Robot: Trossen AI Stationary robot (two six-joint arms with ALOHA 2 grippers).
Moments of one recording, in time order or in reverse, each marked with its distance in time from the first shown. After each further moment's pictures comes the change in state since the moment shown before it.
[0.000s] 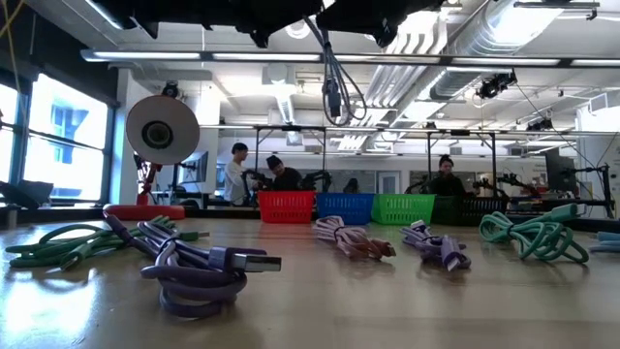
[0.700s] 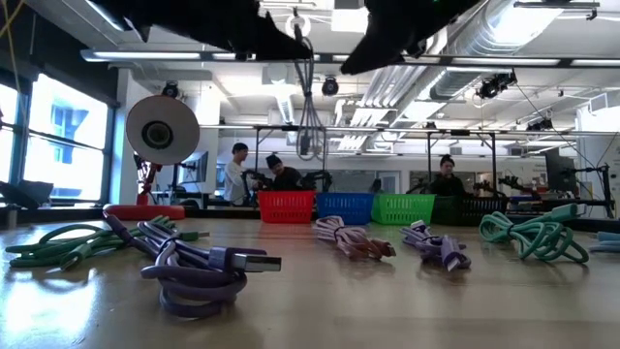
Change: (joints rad) left arm 0.007 0.000 -0.002 -0.145 -0.263 0.219; right arm 0.003 -0.001 0.000 -0.215 0.418 0.057
